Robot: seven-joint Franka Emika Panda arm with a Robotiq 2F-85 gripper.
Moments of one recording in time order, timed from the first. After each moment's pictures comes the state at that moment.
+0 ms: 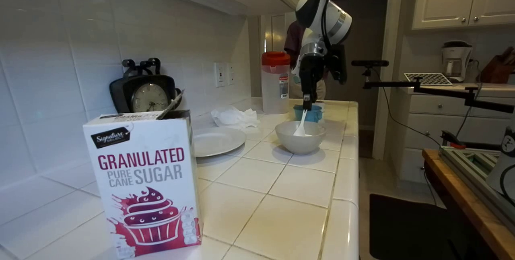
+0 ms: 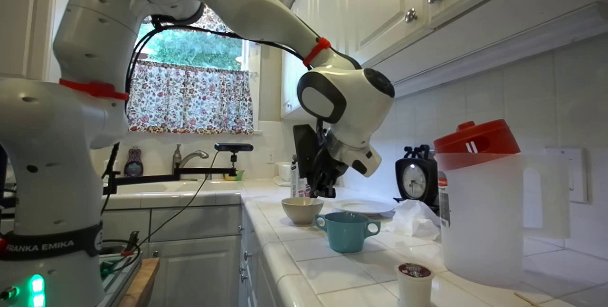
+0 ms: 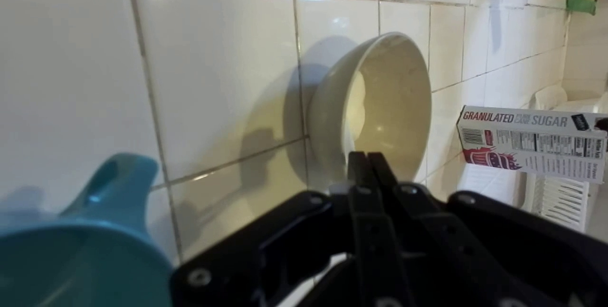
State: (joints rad) arm -0.19 0.20 -0.15 -2.16 0.81 1.87 -0.70
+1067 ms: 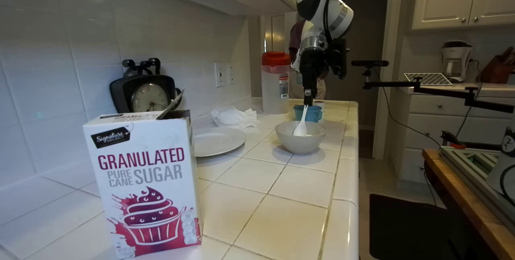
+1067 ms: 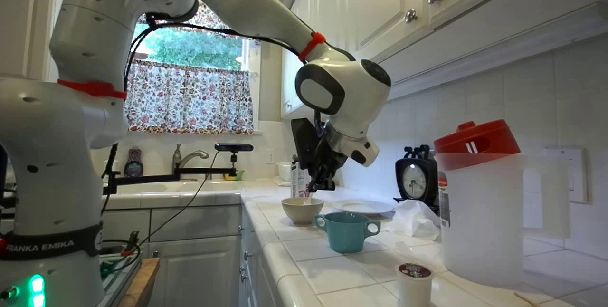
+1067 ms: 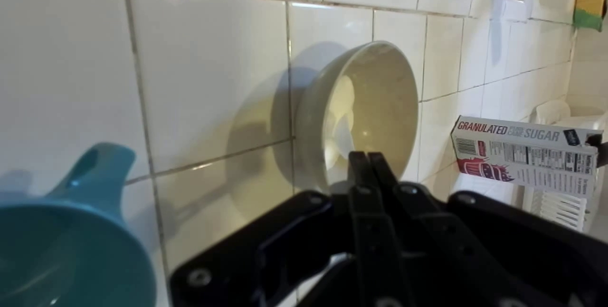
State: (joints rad) arm -0.18 0.16 -0.14 -2.17 0.77 1.87 -0.69
